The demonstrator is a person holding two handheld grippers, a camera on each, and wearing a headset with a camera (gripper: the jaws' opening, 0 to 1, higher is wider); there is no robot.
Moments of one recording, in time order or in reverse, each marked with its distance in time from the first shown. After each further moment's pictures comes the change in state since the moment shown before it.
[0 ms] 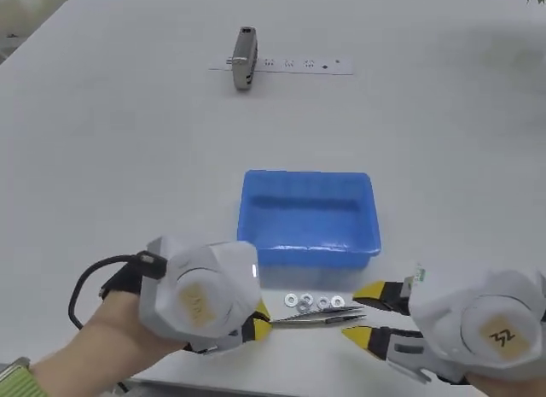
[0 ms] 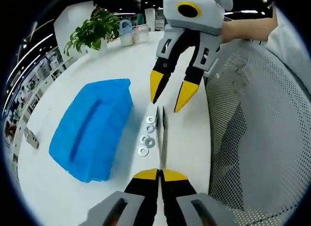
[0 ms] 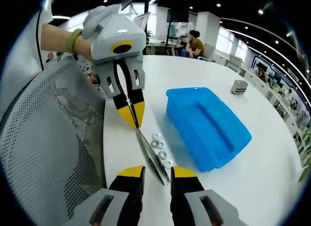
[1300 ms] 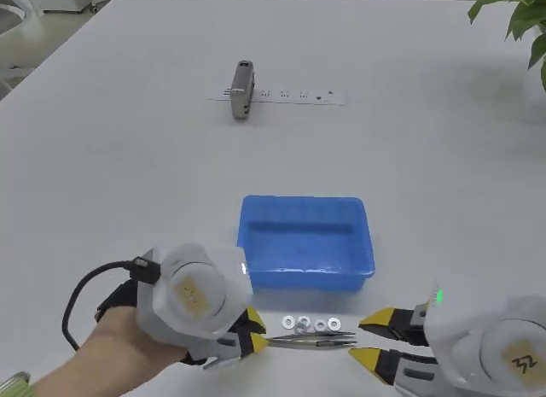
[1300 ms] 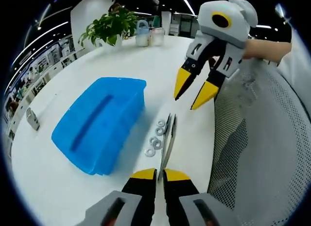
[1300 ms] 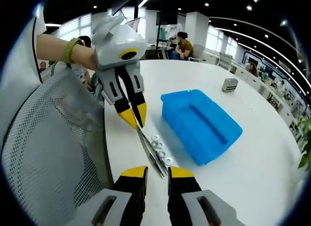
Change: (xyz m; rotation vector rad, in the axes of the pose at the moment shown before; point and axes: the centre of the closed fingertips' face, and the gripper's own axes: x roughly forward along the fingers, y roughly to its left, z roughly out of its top) left arm 0.001 0.004 0.000 -0.230 -0.049 -0.011; right arm -0.019 0.004 0.003 0.087 -0.033 -0.053
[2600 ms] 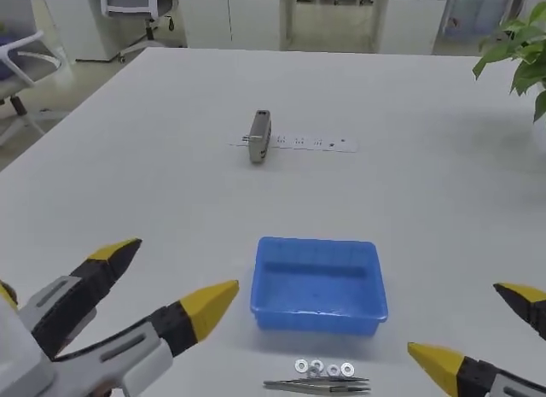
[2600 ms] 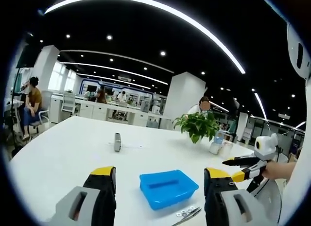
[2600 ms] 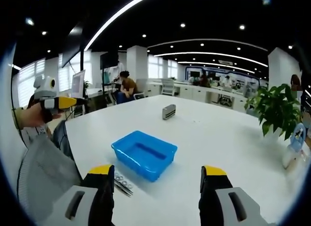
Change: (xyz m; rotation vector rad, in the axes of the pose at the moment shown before) left arm -0.192 0.047 0.045 -0.569 -0.827 0.573; right arm -0.094 -0.064 0.033 0.296 -0.335 -0.381
